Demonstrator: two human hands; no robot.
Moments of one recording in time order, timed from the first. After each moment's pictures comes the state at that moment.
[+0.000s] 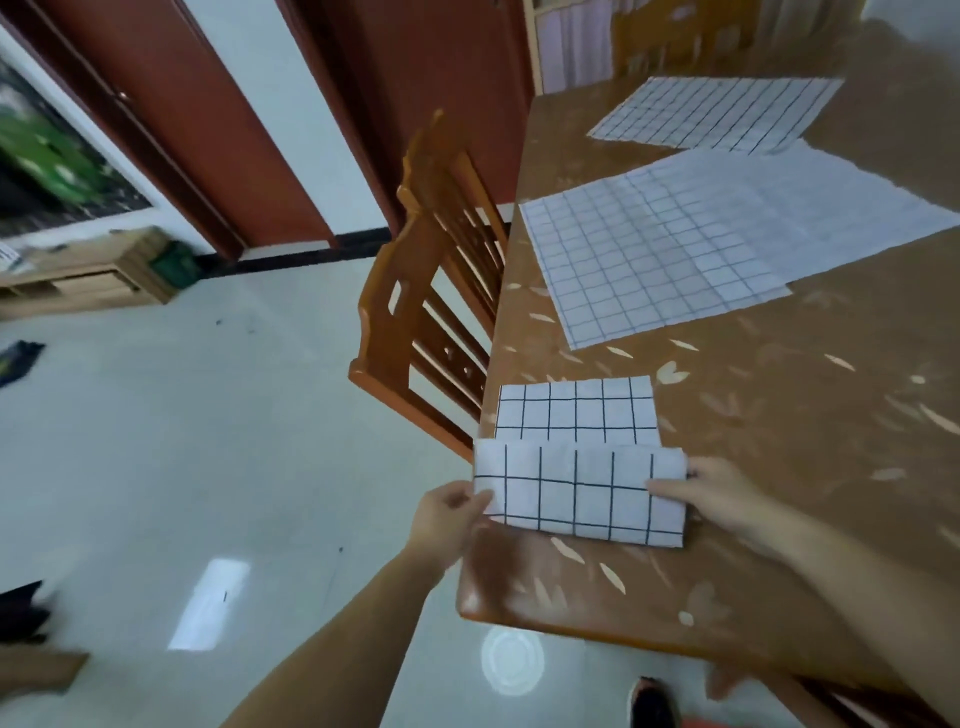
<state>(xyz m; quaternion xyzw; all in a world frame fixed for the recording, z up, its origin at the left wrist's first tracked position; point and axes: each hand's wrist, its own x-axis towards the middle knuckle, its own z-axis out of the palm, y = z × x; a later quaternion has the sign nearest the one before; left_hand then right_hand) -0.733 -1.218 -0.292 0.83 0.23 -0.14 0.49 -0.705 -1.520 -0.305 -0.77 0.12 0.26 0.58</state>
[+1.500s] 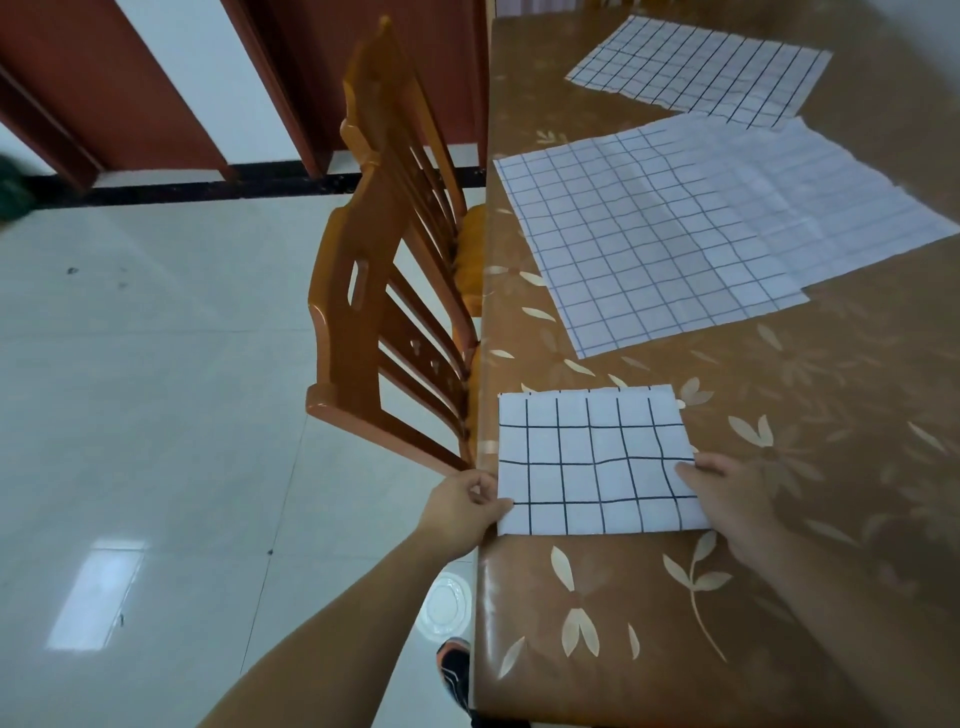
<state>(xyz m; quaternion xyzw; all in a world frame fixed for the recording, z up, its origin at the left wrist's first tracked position) -0.622 -1.184 -0.352 0.84 0.11 -0.29 0.45 -0.640 -1.472 -0.340 -0.78 0.37 0.10 0.50</state>
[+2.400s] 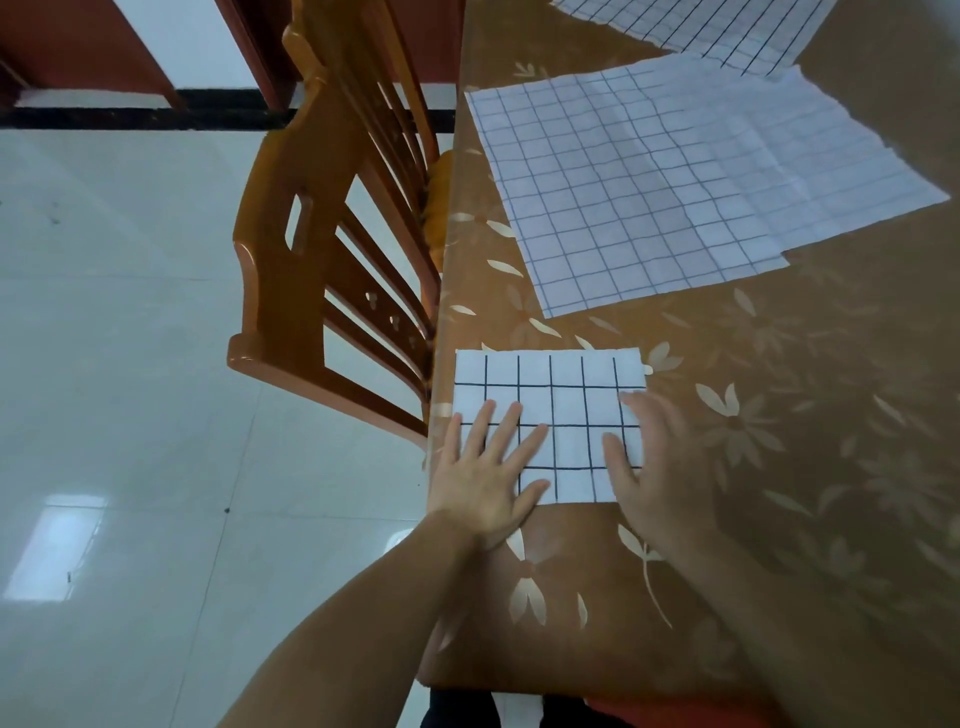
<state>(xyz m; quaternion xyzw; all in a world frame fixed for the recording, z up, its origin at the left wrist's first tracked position) -0.634 -1.253 -0.382 0.96 -0.22 -0.15 0.01 -0.660 -1.446 -0.335 -0.96 0.07 -0.07 0.26</state>
